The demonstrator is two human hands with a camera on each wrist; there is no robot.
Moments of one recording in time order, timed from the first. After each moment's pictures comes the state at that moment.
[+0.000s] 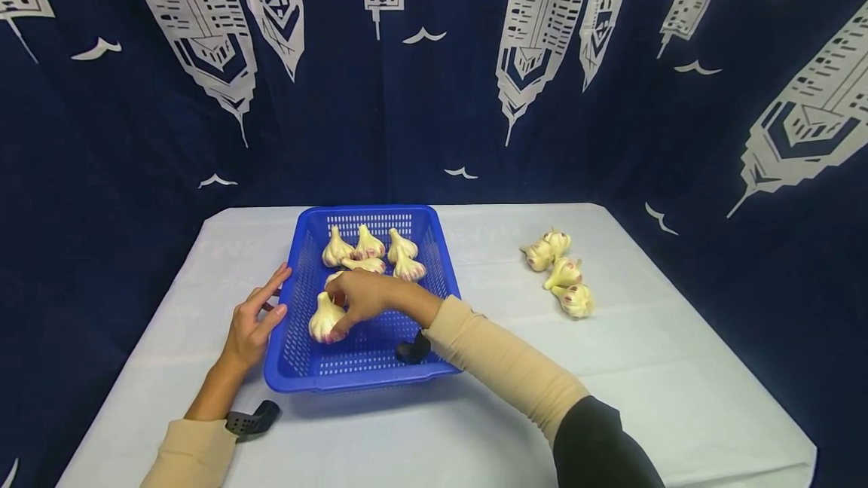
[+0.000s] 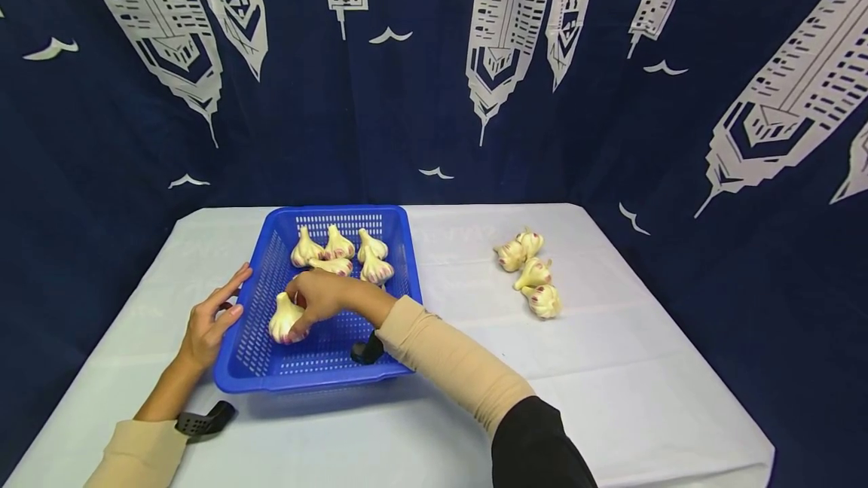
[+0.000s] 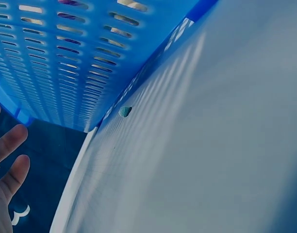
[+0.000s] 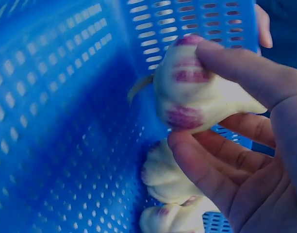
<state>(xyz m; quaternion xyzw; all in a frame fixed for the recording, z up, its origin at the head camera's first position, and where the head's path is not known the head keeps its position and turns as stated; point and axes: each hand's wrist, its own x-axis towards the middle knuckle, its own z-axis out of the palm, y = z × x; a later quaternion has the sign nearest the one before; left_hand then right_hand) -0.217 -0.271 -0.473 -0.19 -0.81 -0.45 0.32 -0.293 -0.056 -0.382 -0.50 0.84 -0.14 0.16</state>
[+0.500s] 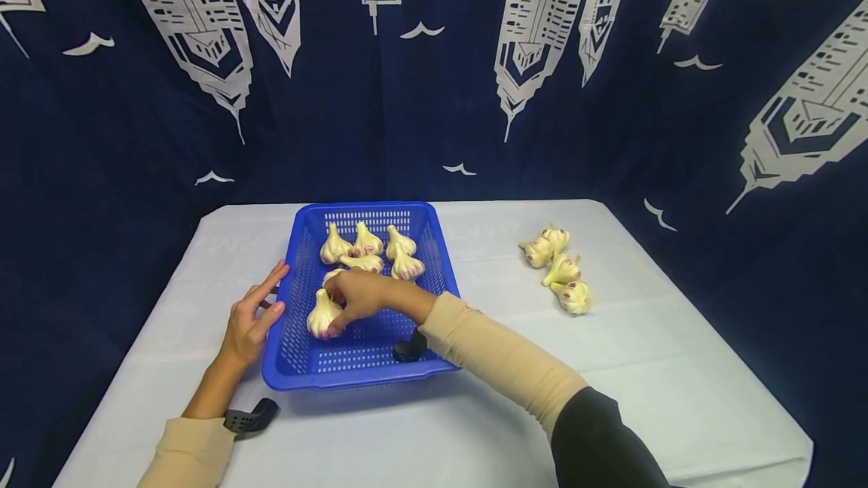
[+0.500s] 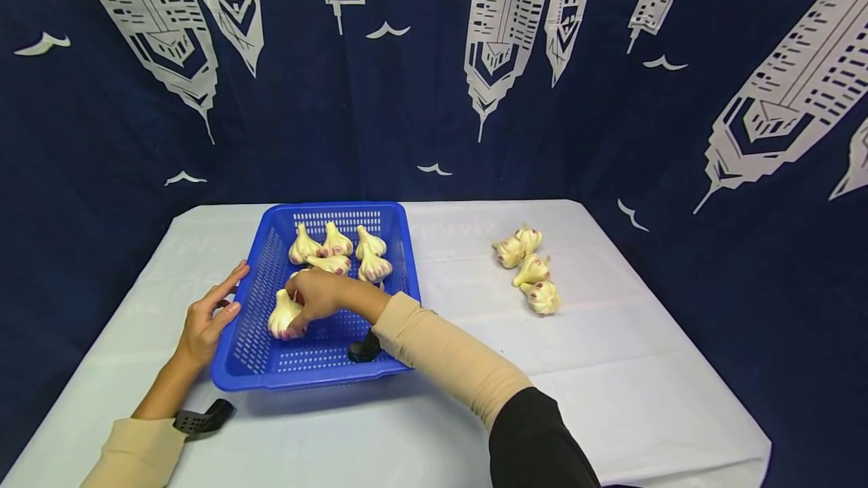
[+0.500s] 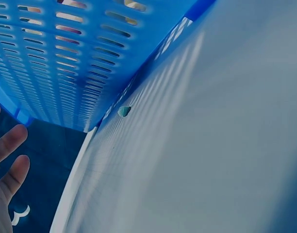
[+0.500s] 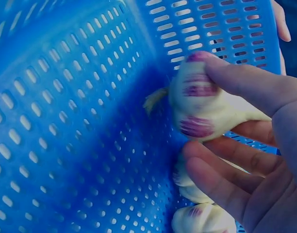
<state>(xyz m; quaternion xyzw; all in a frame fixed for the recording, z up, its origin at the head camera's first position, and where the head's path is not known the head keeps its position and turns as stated) -0.218 -0.270 -0.473 -0.19 -0.82 -0.44 0.32 -0.295 -0.058 -0.389 -0.49 0.85 -0.14 0.15</state>
